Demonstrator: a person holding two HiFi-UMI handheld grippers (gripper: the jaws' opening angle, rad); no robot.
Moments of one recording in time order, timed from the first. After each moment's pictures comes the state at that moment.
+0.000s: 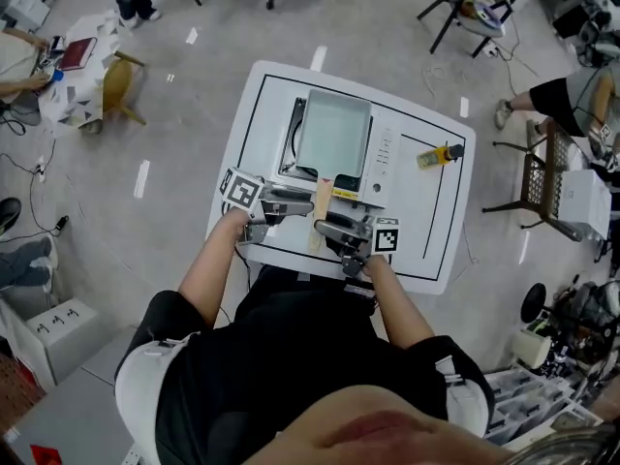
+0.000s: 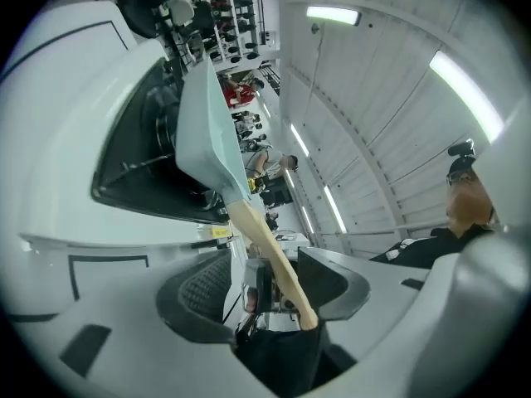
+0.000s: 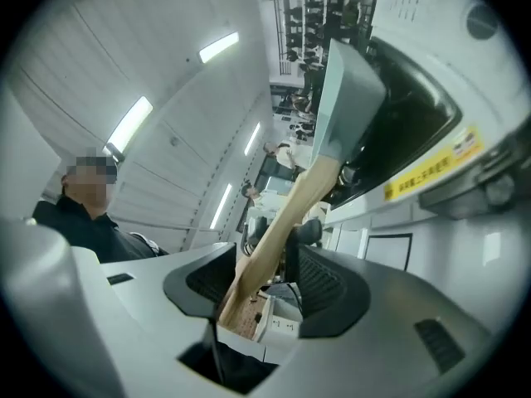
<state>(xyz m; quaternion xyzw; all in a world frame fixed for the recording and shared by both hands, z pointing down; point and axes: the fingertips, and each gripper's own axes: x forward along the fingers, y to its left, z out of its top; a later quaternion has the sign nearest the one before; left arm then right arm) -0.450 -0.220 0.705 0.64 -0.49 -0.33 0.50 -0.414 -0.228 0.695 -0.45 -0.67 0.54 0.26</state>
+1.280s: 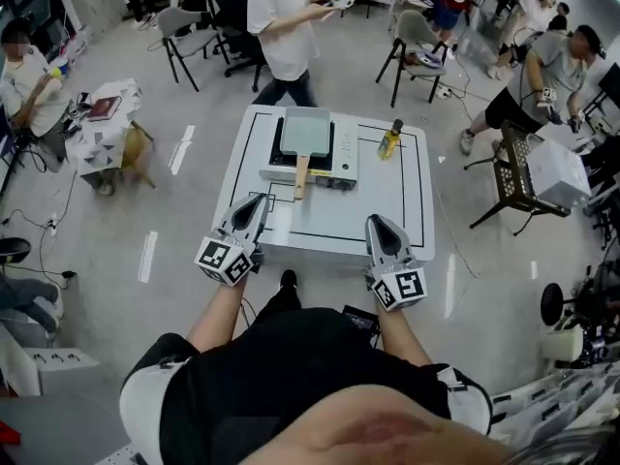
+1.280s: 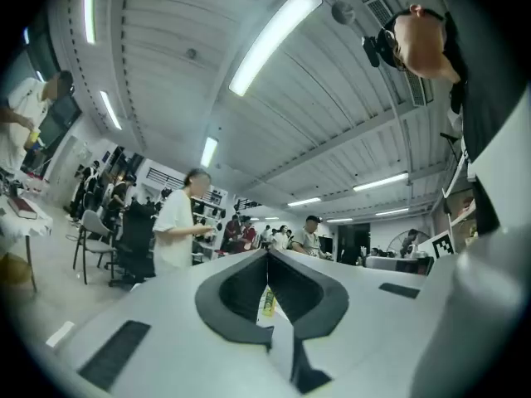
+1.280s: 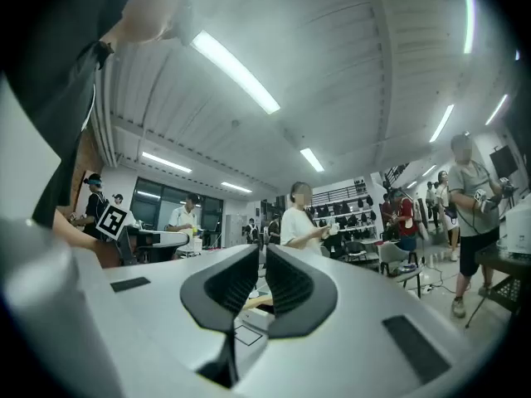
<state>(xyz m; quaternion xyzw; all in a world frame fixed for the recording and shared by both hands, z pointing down) -0.297 -0.112 0.488 0.46 -0.88 -0.12 -0.03 -0.185 -0.332 0.508 -0.11 -0.99 0.02 -0.07</state>
